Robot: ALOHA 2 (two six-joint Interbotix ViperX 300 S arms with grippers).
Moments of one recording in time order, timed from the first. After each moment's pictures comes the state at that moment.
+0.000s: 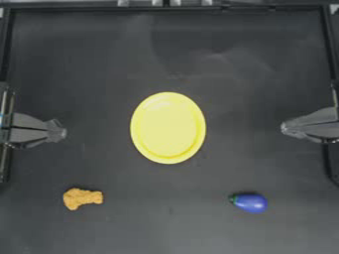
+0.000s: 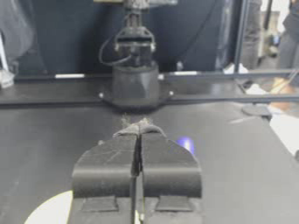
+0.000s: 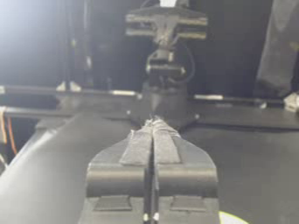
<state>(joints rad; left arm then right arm) 0.00 -0.98 1.17 0.00 -0.28 0.02 0.00 -0.97 1.18 -0.02 -0.27 0.00</state>
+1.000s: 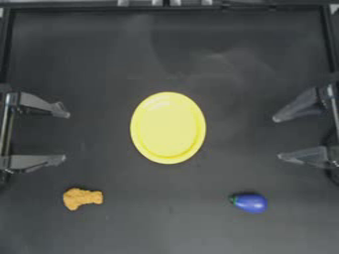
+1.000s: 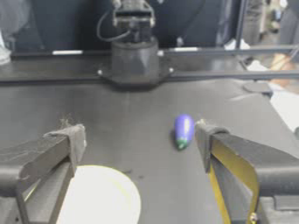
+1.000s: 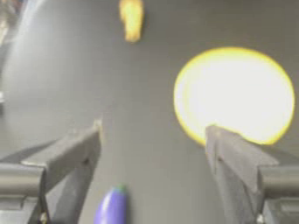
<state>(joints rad) 0.03 -0.98 1.16 0.00 -0.19 0.02 0.00 -0.81 0.79 0.03 0.67 0.12</state>
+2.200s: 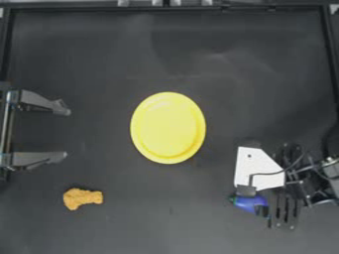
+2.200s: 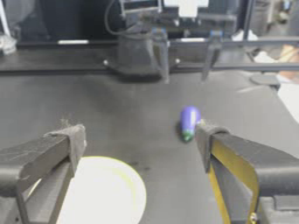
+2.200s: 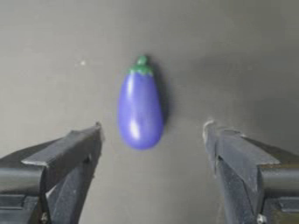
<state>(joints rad) 0.05 -0.98 1.15 0.00 -0.15 0.02 0.32 -0.27 0.67 -0.14 0.89 0.64</state>
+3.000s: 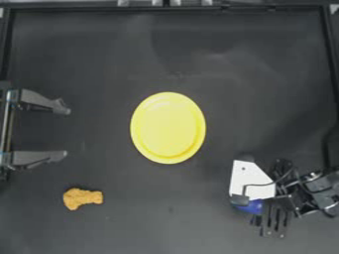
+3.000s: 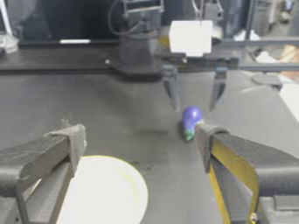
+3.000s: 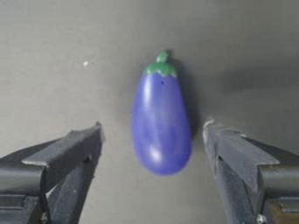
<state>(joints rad) 0.06 -0.98 1.15 0.00 -0.15 0.02 0.36 -0.15 0.79 -0.15 0.65 0.76</state>
